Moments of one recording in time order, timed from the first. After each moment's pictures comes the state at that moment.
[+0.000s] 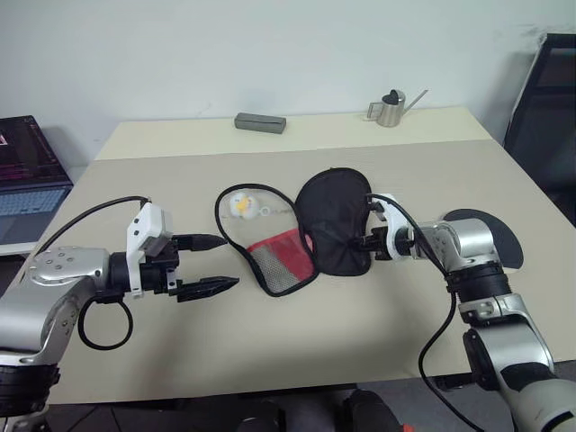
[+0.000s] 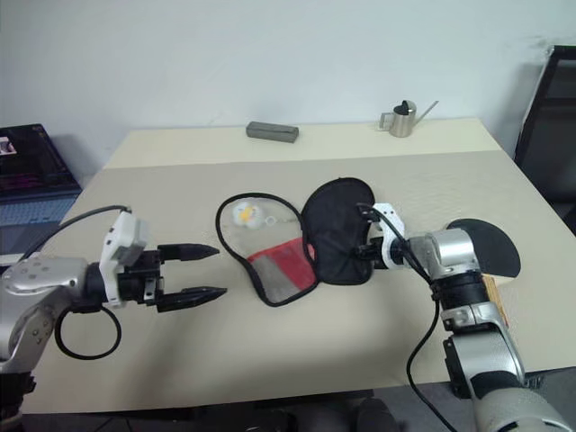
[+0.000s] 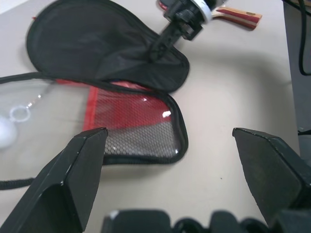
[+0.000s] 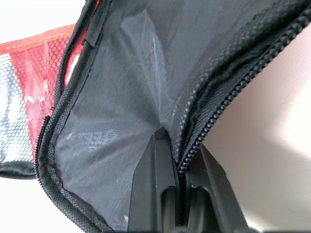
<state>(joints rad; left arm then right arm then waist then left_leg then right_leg) -0.20 0.94 0.20 -0.23 -0.62 0.53 -1.19 -0.87 -0.39 0.09 0.41 0.33 1.11 0.64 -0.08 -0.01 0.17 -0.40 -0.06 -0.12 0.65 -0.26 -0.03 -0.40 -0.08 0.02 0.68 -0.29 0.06</state>
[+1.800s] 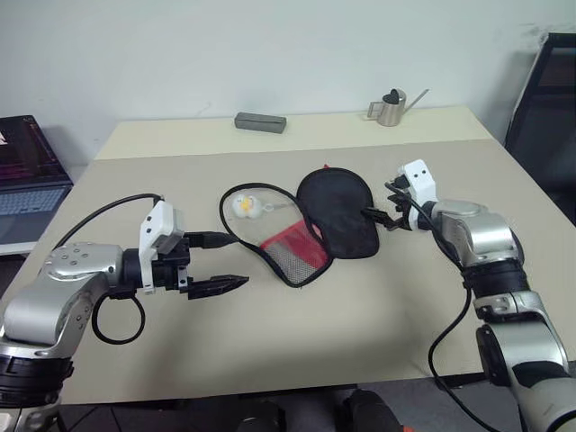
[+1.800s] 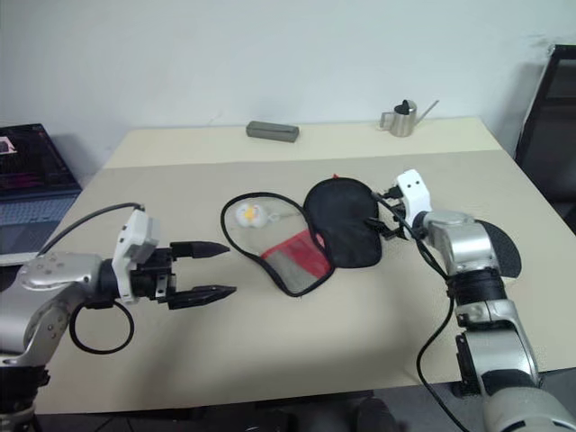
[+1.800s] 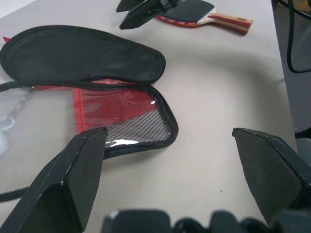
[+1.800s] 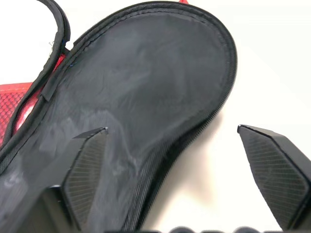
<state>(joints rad) -0.26 0.90 0.15 -0.22 -0.61 0.52 -1.19 -0.79 -0.49 0.00 0.29 0.17 0.78 0.64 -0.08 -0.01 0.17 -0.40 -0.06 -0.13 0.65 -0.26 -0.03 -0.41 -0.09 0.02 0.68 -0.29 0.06</state>
